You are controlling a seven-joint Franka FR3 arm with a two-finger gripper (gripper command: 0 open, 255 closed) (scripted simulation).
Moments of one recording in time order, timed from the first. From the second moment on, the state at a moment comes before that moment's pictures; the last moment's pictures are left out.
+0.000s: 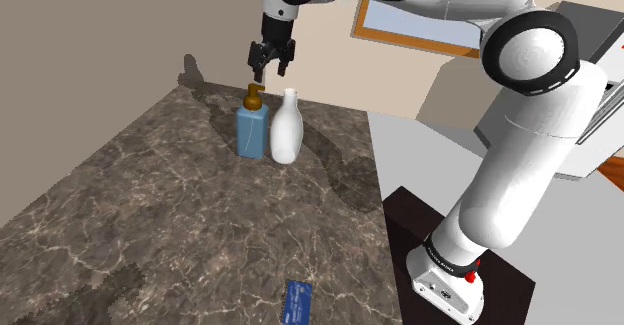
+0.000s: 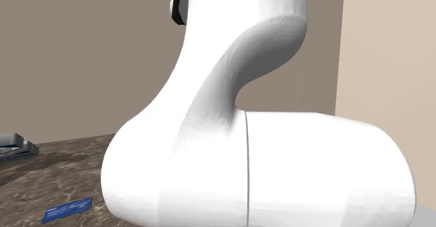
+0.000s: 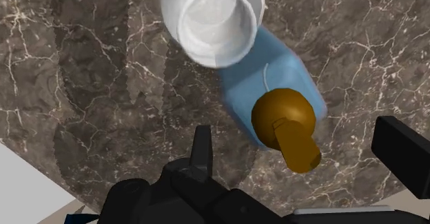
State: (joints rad) arm 0.08 0.17 0.24 -1.54 0.00 1.78 0.12
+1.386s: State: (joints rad) arm 0.12 0.35 0.25 -1.42 -0.05 1.83 0.15
